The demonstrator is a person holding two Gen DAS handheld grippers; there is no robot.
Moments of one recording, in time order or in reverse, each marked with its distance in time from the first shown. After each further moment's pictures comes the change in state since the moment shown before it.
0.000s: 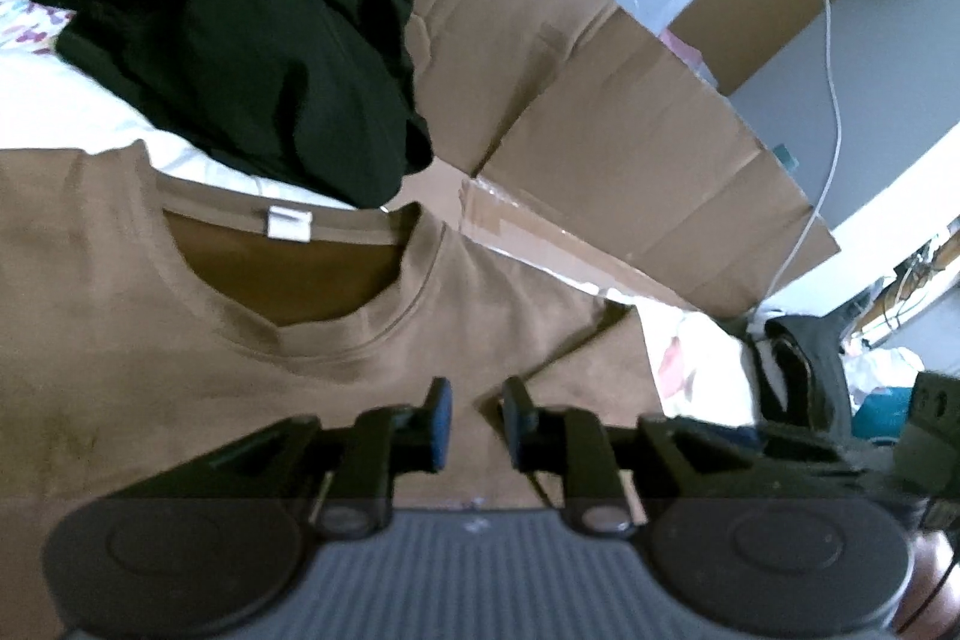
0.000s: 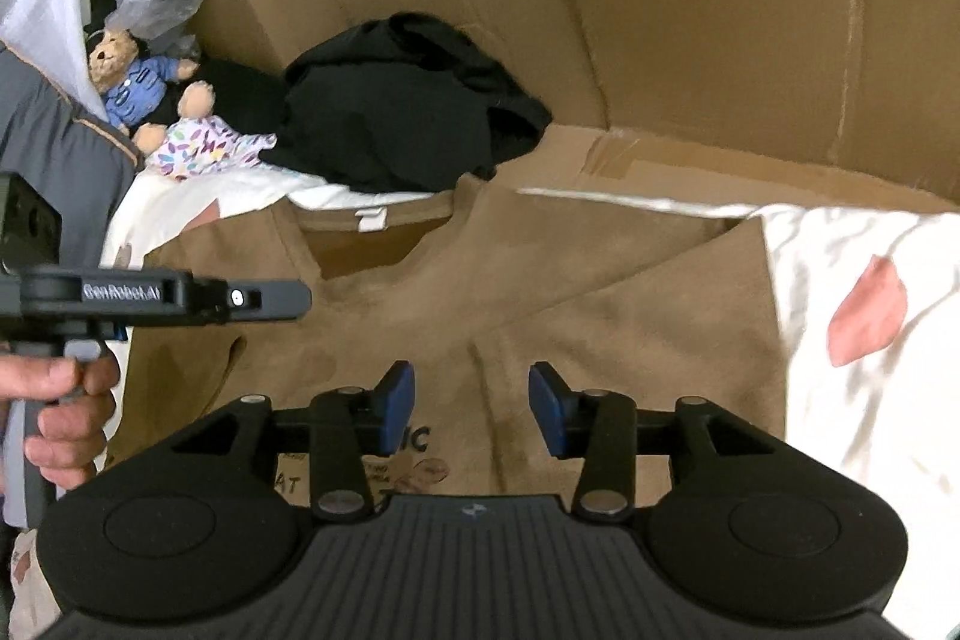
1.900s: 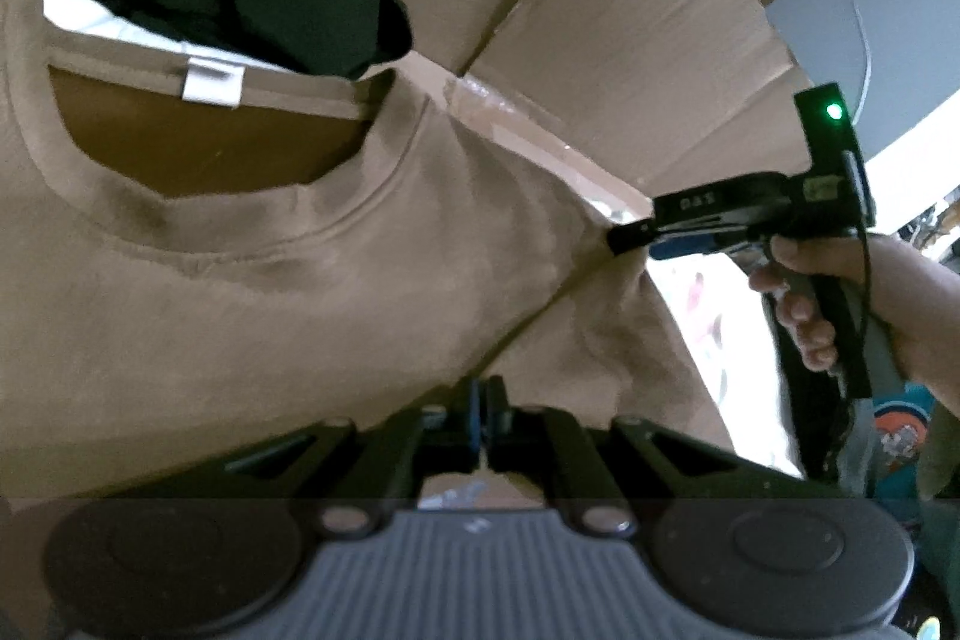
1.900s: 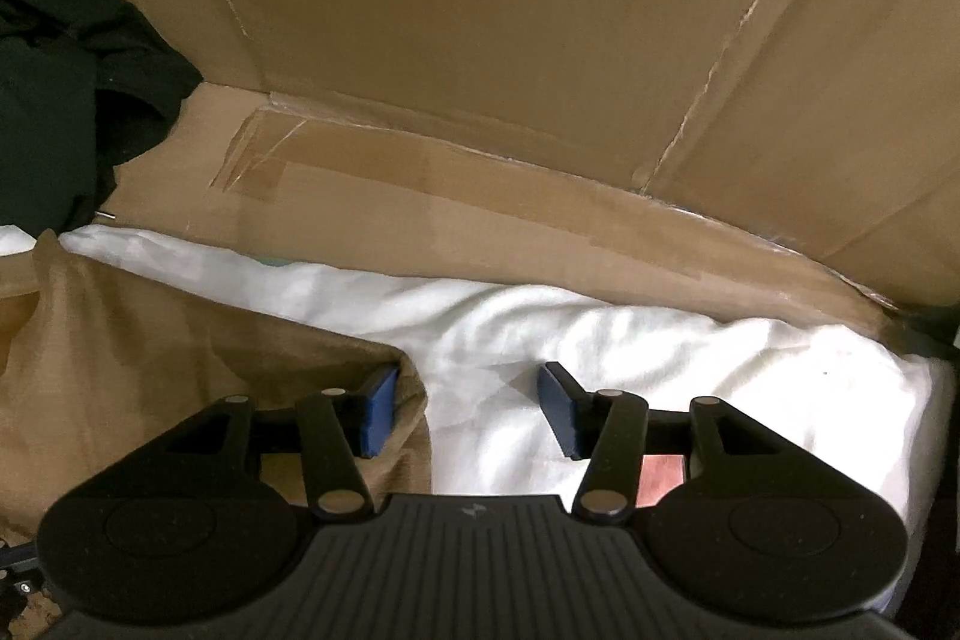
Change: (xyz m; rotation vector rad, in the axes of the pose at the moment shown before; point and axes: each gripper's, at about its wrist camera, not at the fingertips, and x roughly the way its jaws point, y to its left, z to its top) left arm 0.071 0.009 -0.040 -0.001 0.083 -0.035; right arm 0.122 -0.116 0.088 0.058 0.302 -0.434
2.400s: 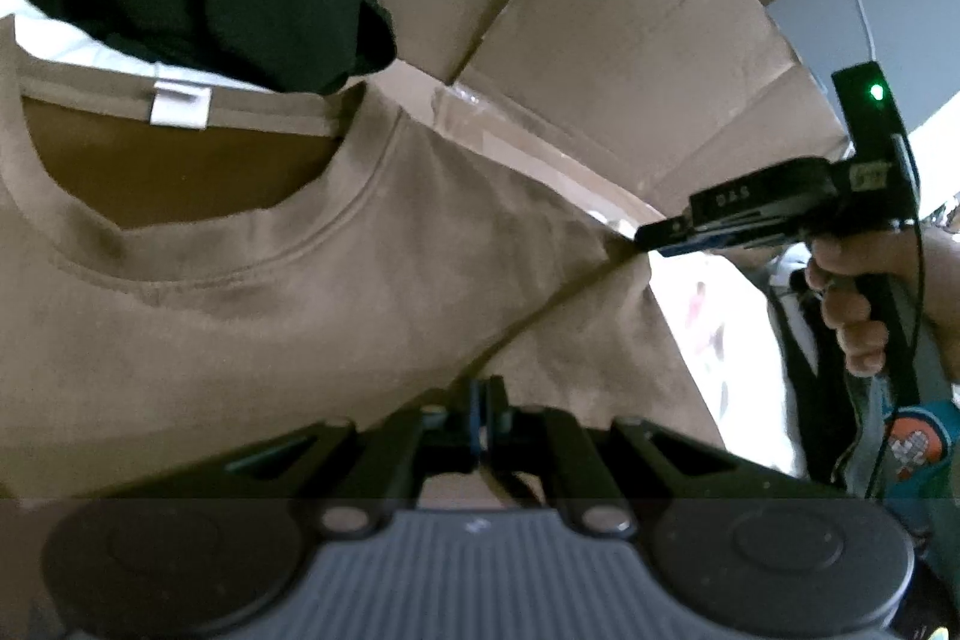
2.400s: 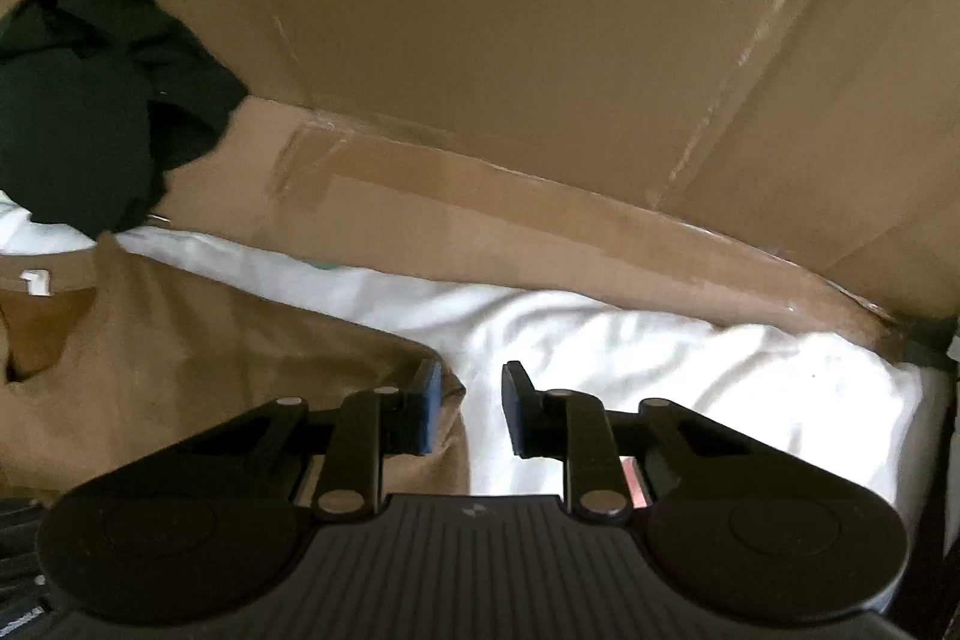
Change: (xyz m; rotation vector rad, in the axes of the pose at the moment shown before) left arm 0.006 -0.017 0.008 0.017 -0.016 0.019; right arm -0.021 0.004 0.005 -0.021 0.010 0.045
